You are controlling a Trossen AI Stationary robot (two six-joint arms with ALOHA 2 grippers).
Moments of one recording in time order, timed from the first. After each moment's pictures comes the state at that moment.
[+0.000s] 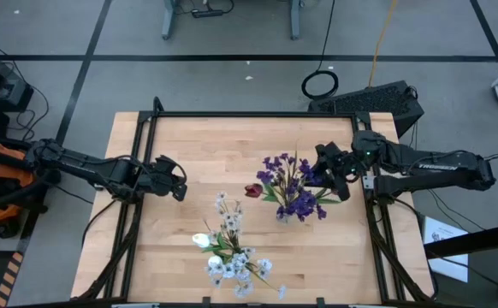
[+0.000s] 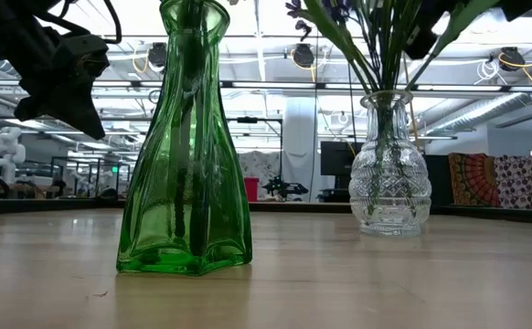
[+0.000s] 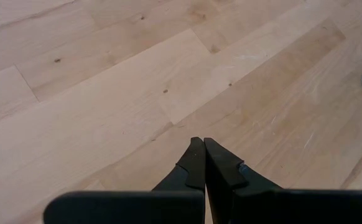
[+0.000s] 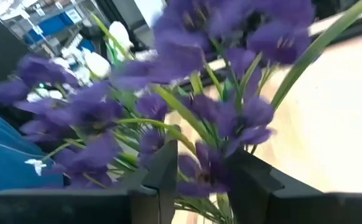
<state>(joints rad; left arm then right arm) -0.22 0.78 0.55 -0.77 -0.45 -1.09 -0.13 0.81 0.72 -0.14 -0.44 0.40</state>
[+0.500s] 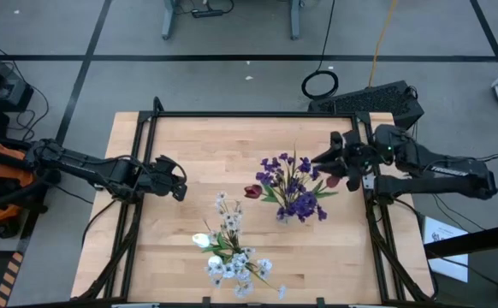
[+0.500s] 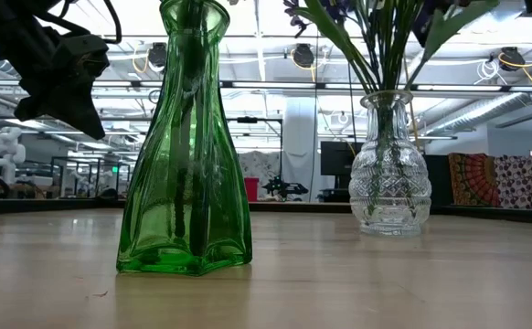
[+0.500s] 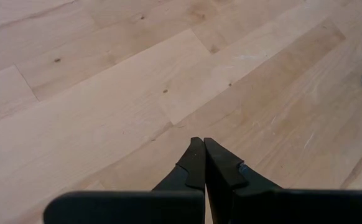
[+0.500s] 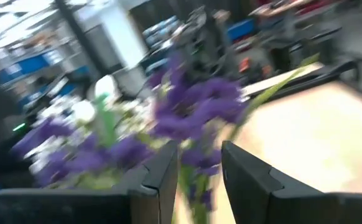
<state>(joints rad) -0.22 0.78 0.55 -0.76 -0.45 -1.09 -0.20 0.66 0.72 -0.14 -0.36 0.40</state>
